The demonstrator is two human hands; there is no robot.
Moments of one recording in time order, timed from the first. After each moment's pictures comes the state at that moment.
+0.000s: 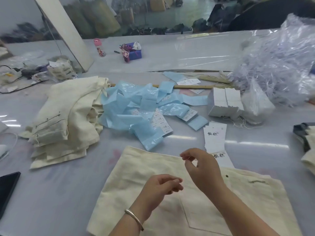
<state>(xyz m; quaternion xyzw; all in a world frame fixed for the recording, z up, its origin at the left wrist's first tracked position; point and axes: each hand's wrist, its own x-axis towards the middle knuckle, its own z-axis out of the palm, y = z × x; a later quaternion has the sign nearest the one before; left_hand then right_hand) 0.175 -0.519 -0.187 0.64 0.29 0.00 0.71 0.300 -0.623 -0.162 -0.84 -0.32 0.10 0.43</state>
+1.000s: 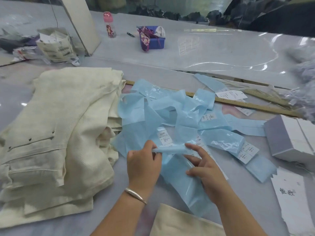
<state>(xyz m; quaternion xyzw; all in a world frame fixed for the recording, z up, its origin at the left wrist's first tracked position) 0.268 -0.219 -0.235 0.85 0.39 0.25 0.25 0.375 -0.363 -0.214 -0.63 -0.14 0.43 0.63</state>
